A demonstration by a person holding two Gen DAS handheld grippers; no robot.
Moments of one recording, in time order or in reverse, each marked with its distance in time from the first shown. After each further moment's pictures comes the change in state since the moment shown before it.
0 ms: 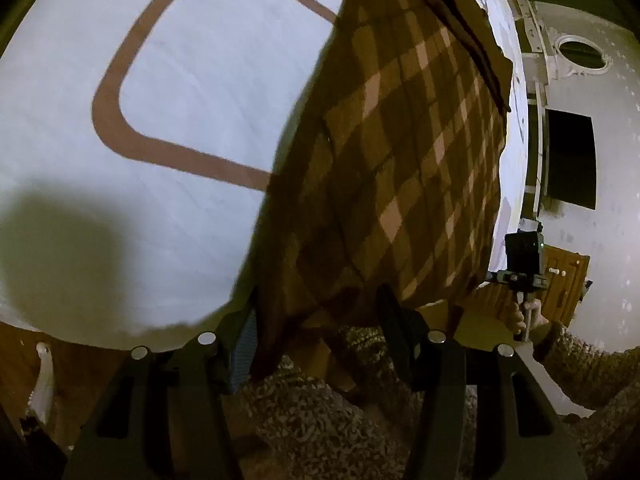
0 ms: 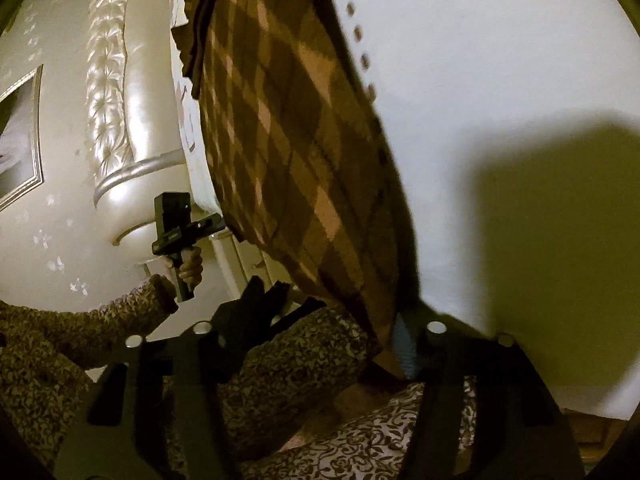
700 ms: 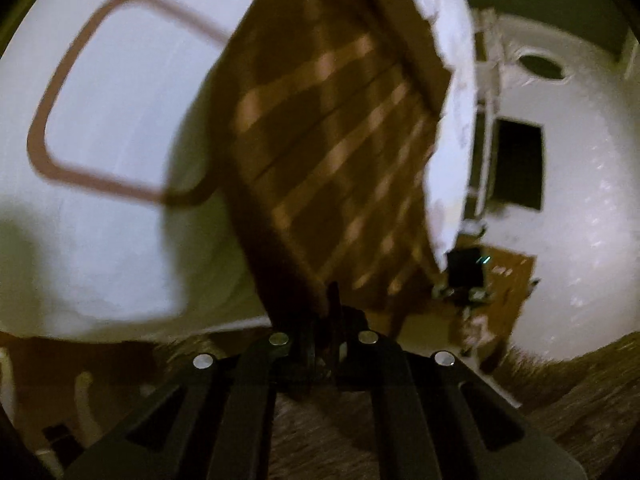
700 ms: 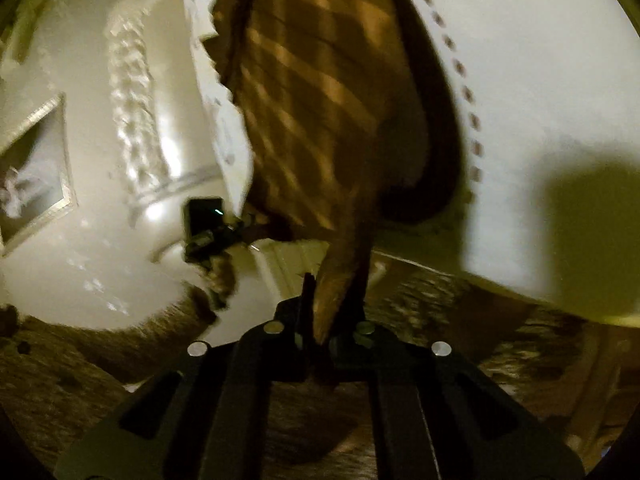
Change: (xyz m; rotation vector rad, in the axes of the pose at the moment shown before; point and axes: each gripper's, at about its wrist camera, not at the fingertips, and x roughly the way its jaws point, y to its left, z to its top) left arm -0.018 -0.037 0.013 -0.011 -0.040 -0.249; right arm -0.008 0.027 -0.028 0.086 -0.077 0.180
